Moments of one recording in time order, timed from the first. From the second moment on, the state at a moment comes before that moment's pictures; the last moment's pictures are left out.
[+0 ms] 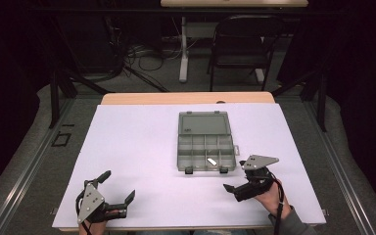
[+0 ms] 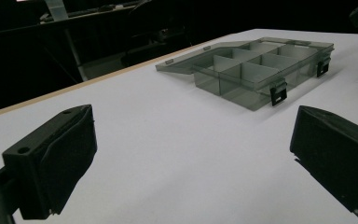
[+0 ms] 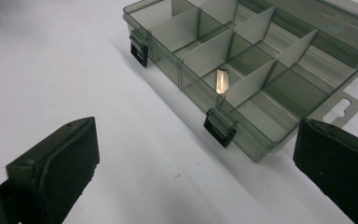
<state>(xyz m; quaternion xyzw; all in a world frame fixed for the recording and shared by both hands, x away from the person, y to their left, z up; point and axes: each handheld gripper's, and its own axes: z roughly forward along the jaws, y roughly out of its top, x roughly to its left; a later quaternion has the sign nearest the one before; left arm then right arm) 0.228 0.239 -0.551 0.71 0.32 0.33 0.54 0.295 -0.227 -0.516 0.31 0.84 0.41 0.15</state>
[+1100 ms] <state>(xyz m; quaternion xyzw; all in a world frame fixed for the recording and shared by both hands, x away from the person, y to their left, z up) 0.230 0.238 -0.552 0.71 0.32 0.32 0.53 0.267 -0.266 -0.535 0.33 0.82 0.42 0.18</state>
